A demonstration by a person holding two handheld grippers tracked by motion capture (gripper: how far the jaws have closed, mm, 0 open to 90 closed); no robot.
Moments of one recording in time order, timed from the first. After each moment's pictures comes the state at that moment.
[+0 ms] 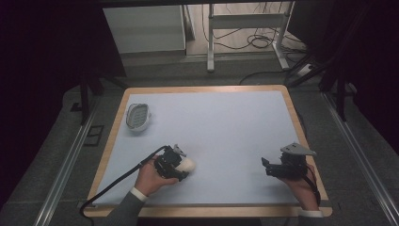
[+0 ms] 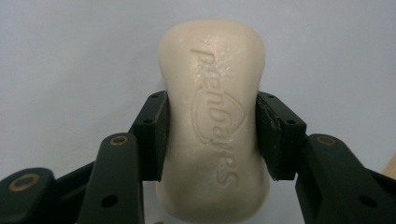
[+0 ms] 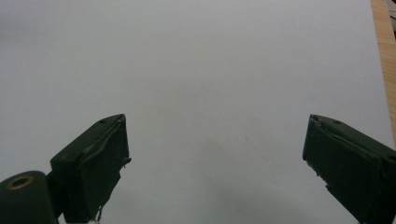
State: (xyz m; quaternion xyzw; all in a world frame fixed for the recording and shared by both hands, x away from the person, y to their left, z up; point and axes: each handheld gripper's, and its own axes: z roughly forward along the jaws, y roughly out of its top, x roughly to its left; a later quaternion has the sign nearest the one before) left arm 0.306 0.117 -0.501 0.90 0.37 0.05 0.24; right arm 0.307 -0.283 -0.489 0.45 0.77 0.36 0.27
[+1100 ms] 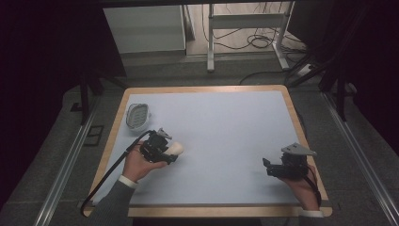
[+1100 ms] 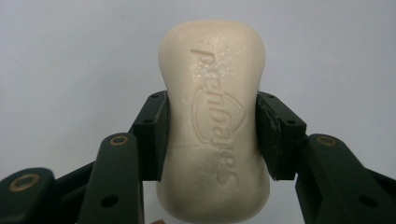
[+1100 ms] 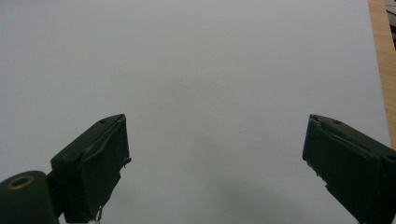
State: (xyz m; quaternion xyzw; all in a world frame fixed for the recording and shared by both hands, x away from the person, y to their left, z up) left arm 0.333 0.157 -0.472 0.87 0.40 0.08 0.26; right arm 0.308 -0.286 -0.493 0.46 0.77 0.35 0.27
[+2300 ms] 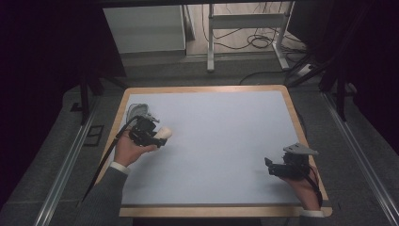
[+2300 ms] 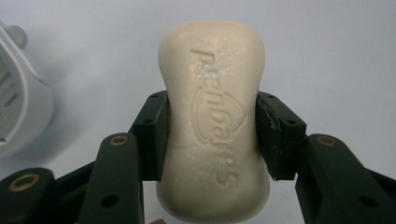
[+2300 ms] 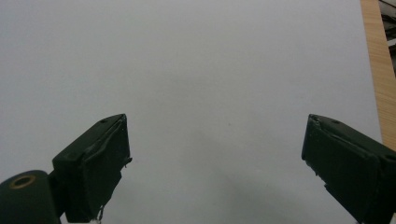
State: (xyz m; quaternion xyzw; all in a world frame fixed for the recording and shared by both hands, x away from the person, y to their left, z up) left arm 0.370 0.194 -0.451 0.85 0.45 0.11 0.27; right arm 0.310 -0.292 -0.495 0.48 0.76 0.34 0.27
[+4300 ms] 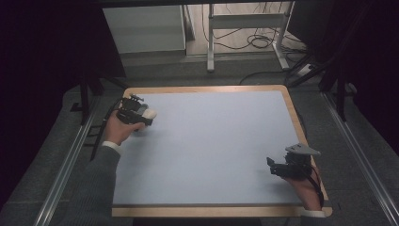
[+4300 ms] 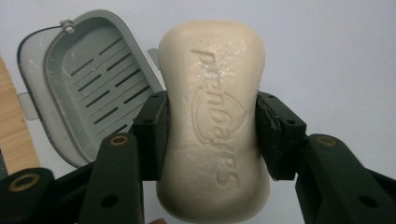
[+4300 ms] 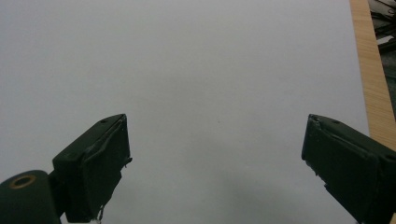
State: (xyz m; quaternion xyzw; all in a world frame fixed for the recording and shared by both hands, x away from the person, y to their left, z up) left arm 0.429 0.246 -0.441 0.80 0.53 0.12 0.25; right arm 0.310 -0.297 -0.495 0.48 0.76 0.34 0.27
